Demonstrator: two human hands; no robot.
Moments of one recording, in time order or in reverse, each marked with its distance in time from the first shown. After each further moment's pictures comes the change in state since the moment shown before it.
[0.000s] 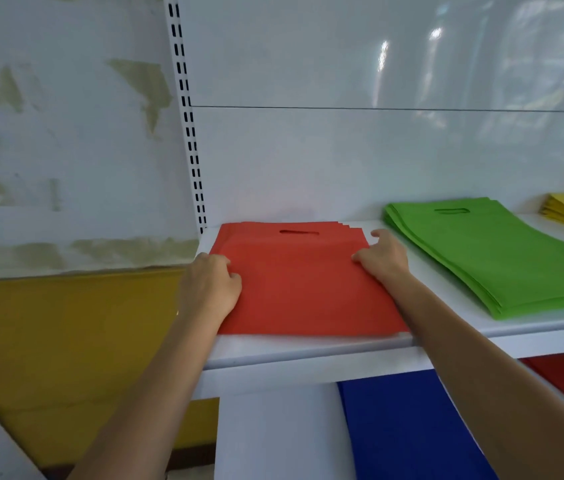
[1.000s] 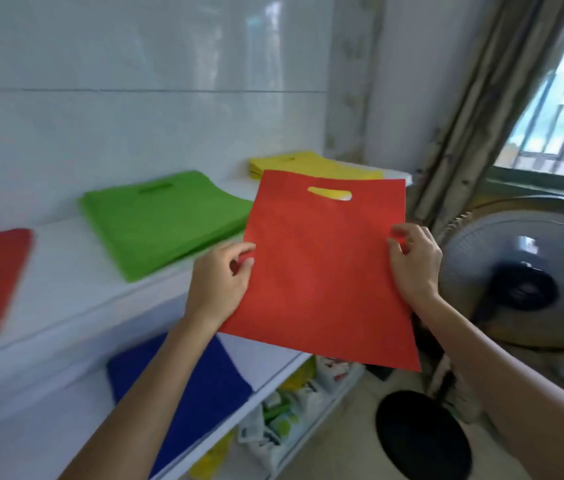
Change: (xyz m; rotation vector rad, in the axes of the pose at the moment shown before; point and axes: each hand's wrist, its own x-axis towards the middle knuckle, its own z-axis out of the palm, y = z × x) left_hand -0.194 0.343 0.113 -0.682 -0.151 0.774; right_hand -0.126 0.316 -0.358 -0.112 0.859 -0.043
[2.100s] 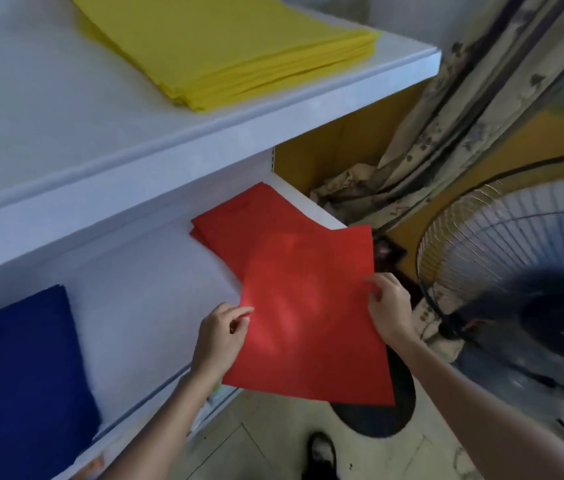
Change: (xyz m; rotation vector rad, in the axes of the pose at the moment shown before) left_hand -0.009 -0.090 0.402 -0.070 -0.435 -0.491; right_hand 0.065 0.359 0.109 -0.298 -0.631 0.289
